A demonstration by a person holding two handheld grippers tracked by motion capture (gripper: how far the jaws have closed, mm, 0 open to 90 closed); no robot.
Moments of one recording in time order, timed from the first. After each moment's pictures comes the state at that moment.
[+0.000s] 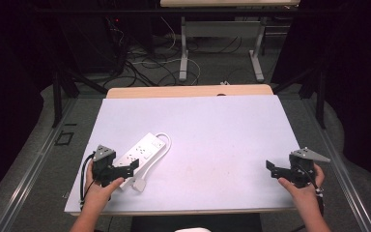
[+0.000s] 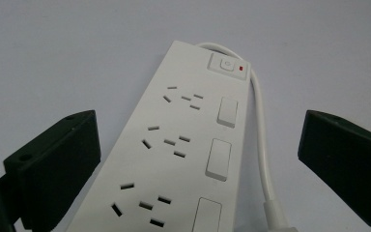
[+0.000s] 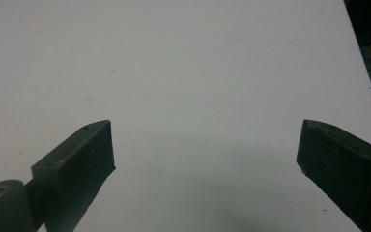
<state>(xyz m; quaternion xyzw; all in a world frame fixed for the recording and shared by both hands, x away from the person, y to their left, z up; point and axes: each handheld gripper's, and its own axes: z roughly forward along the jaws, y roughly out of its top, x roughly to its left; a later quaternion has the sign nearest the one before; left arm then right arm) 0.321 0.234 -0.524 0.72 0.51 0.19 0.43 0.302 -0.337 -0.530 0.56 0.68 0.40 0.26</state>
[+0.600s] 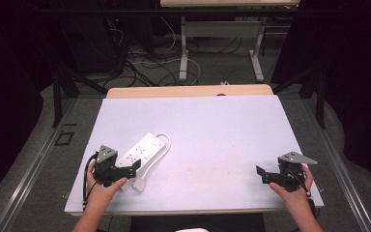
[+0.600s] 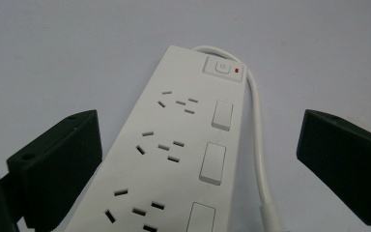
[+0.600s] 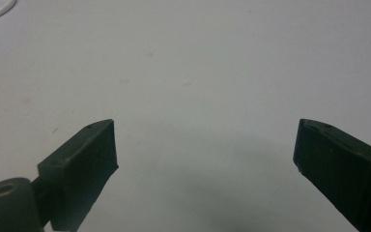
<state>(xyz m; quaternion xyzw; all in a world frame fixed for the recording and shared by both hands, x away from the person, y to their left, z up) 0.319 0.226 -0.522 0.73 0.49 0.21 0.43 0.299 -0.313 -0.540 0.52 0.72 0.40 0.24</state>
